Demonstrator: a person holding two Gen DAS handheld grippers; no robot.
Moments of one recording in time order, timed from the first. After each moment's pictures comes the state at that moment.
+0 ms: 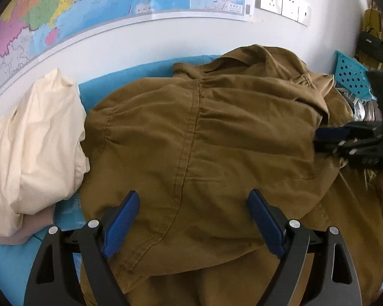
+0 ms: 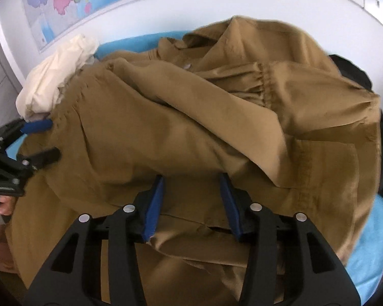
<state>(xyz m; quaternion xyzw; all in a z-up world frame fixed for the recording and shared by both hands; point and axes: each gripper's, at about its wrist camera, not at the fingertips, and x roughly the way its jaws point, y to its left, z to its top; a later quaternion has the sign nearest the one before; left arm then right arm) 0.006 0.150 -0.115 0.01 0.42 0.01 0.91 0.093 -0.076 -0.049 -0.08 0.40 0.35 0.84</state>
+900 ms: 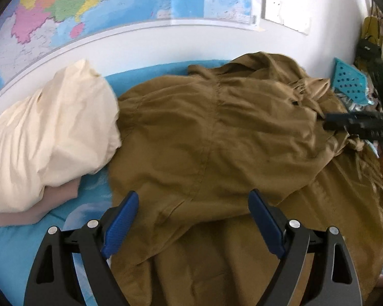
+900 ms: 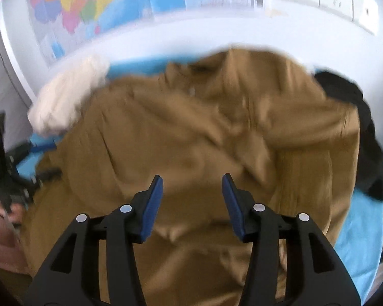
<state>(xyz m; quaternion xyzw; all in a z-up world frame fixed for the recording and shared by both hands) -0.034 0.175 -0.111 -0.01 0.41 0.02 0.91 0.092 -0.087 -0.053 -0.09 0.42 0.33 0.84</state>
